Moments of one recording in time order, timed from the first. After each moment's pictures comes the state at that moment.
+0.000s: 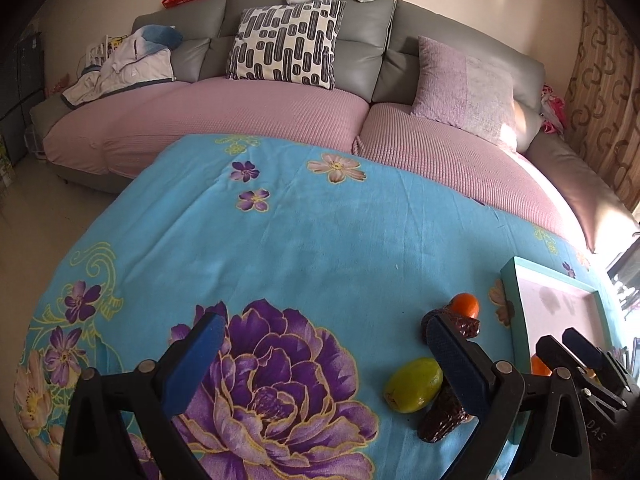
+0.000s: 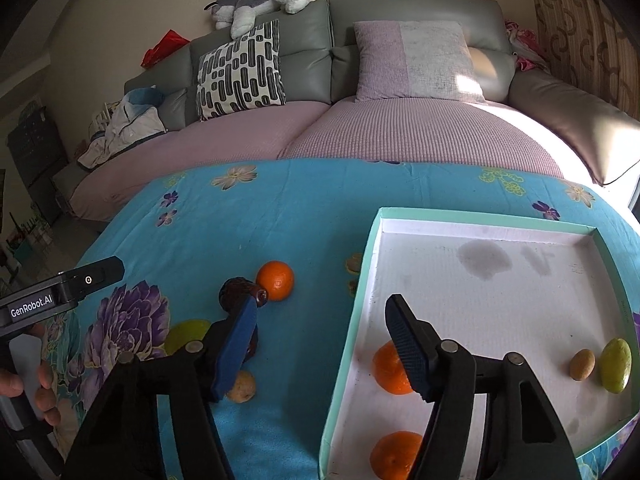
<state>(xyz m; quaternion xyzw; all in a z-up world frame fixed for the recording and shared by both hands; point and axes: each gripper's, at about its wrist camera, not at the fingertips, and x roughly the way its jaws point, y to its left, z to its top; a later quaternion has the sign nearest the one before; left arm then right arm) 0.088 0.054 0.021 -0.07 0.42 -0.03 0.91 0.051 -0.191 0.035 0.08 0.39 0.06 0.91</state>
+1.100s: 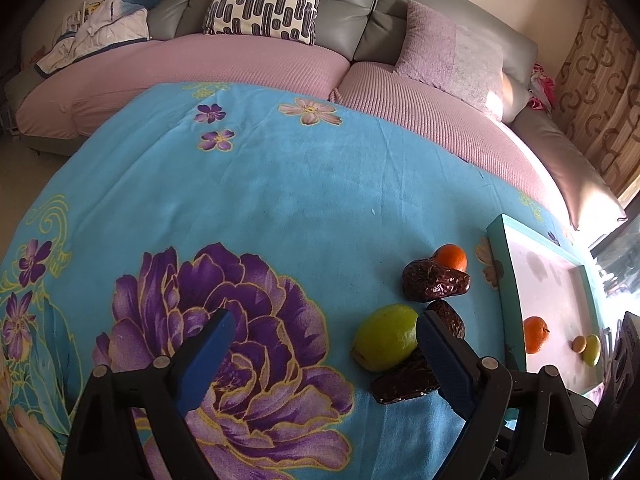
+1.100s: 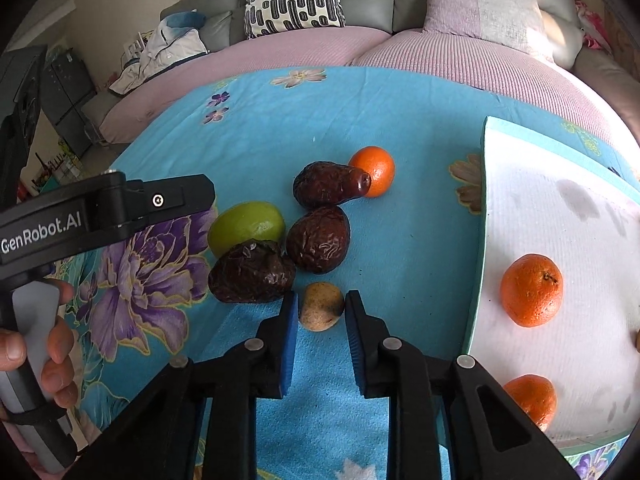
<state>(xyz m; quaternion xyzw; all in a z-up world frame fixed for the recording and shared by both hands) 0.090 0.039 -0.010 -0.10 0.47 -0.08 0.87 0.049 -0.134 -0.012 0.04 0.49 0.14 0.86</state>
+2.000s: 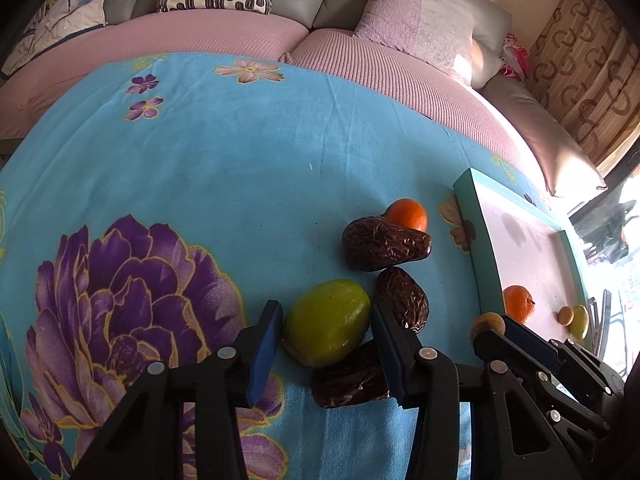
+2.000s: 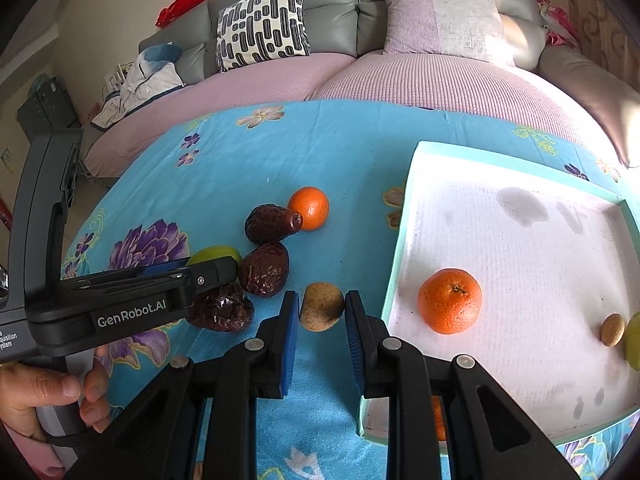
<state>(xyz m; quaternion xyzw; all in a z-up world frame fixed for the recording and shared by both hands) 0.098 -0.005 -0.034 -0.09 0.51 -0.15 0.84 0.040 -0.174 0.011 0.07 0.46 0.10 0.88</state>
